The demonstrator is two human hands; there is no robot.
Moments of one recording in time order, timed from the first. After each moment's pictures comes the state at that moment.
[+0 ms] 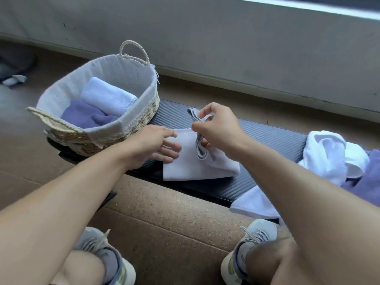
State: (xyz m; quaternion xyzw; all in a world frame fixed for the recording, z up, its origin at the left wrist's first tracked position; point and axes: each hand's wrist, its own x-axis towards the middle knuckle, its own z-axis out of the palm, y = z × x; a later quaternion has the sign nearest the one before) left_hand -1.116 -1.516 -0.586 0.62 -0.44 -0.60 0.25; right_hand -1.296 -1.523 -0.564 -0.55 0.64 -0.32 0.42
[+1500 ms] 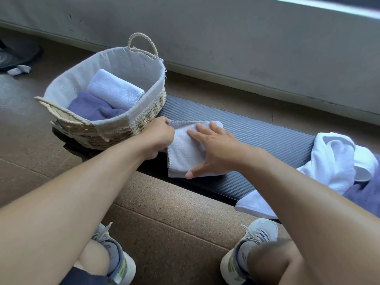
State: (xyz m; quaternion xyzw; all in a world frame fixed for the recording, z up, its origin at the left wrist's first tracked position) left_hand -1.121 -1.543 -0.620 0.72 -0.48 -0.42 0.27; right_hand -1.296 -1.509 -0.585 -0.82 0.52 0.13 0.20
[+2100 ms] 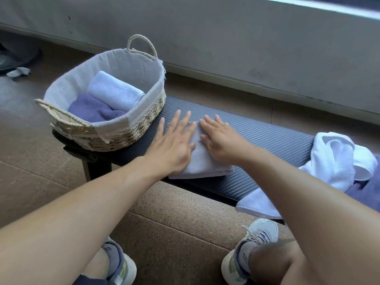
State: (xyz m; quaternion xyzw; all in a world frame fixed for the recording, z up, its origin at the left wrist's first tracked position) left_hand -1.137 -1.512 -0.628 0.58 -0.81 -0.09 0.02; right_hand -1.309 -1.530 -0.610 -0.80 0.57 0.00 0.21
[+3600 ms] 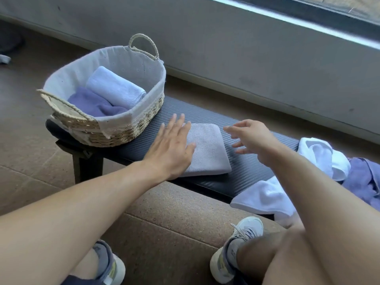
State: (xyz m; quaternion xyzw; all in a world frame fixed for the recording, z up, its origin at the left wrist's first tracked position) left_hand -1.131 -1.489 -0.619 0.58 -0.78 -0.20 0.12; right_hand -1.359 -1.525 -0.584 -0.47 0.73 -0.25 0.42
